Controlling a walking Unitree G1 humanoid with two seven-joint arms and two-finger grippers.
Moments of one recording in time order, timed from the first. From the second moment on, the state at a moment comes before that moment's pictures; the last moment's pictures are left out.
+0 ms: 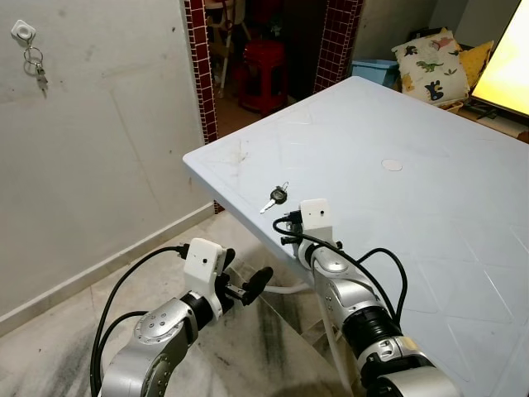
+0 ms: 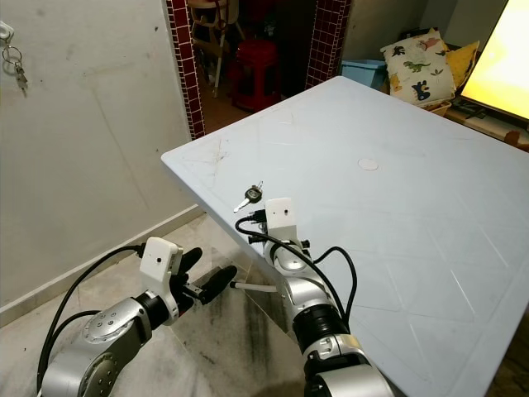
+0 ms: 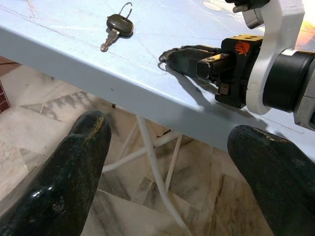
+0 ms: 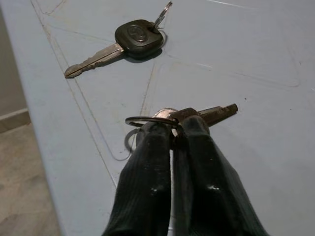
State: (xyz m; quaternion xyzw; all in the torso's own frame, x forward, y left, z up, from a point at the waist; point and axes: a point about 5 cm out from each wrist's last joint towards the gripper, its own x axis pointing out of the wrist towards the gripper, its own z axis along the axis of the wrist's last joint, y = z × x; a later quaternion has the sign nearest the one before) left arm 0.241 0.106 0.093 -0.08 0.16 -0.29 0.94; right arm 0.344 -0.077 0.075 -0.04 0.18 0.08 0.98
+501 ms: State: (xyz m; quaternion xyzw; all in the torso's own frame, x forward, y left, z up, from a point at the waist) left arm 0.241 0.106 0.094 -0.09 0.16 -0.29 0.94; right arm 0.345 -0.078 0.076 -0.03 0.18 0.08 0.98
